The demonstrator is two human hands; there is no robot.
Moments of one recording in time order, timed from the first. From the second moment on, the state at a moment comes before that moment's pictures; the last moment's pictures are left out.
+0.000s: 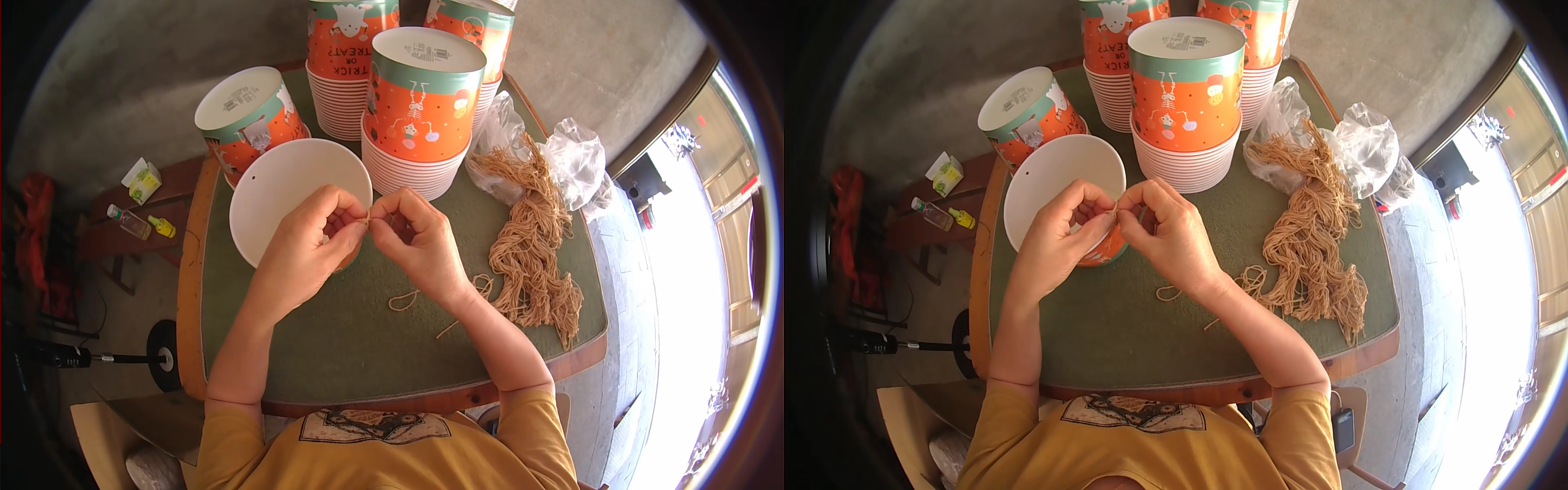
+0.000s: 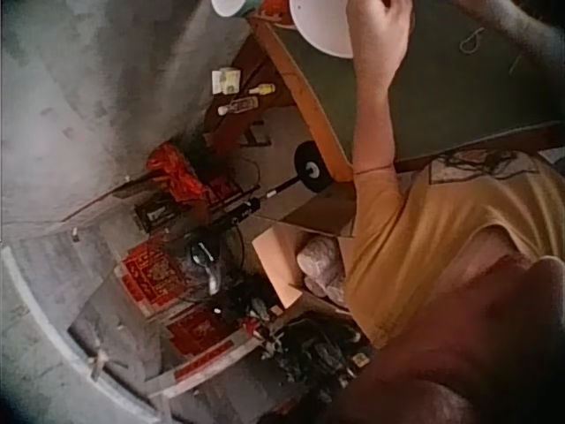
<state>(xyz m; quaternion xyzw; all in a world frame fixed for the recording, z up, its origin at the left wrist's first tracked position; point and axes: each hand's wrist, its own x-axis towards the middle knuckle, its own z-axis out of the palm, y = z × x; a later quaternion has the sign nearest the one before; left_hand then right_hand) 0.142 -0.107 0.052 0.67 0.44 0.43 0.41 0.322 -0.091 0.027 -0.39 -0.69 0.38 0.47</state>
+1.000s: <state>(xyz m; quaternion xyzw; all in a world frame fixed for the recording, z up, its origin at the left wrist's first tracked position) 0.151 -0.125 0.051 0.66 0.50 0.41 0.38 0.339 -0.116 0.031 -0.41 -0.75 0.33 0.41</state>
